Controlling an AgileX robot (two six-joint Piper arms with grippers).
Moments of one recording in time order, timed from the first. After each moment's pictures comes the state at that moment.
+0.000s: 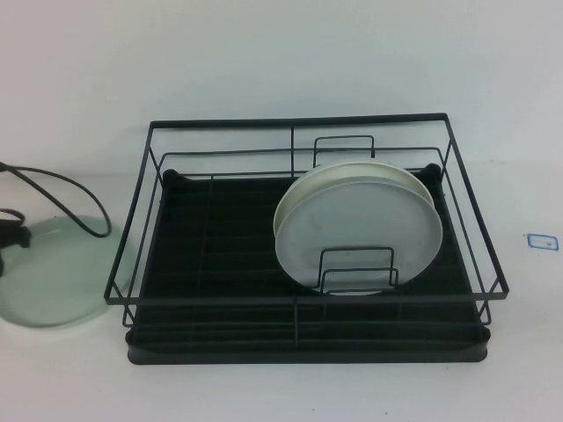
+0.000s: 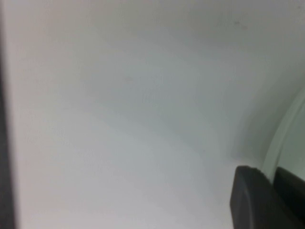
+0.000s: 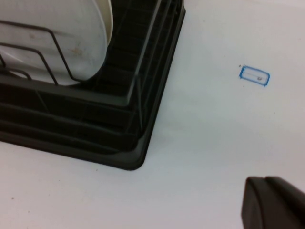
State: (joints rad) right arm 0.00 0.66 -0.42 0.37 0.54 -0.47; left arm 0.30 2.11 -1.55 -0.06 0.82 0.23
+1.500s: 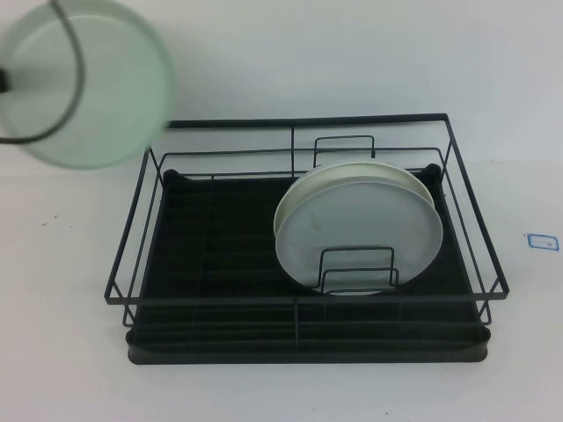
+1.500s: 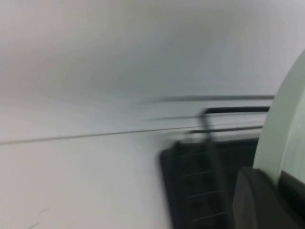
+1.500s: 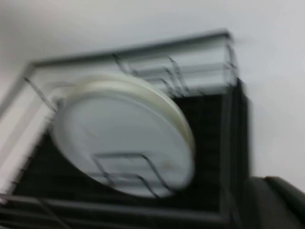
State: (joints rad) right arm 0.00 0.67 -0.43 0.93 0.44 -0.70; left arm 0.37 1.74 -1.63 -0.88 0.93 0.75
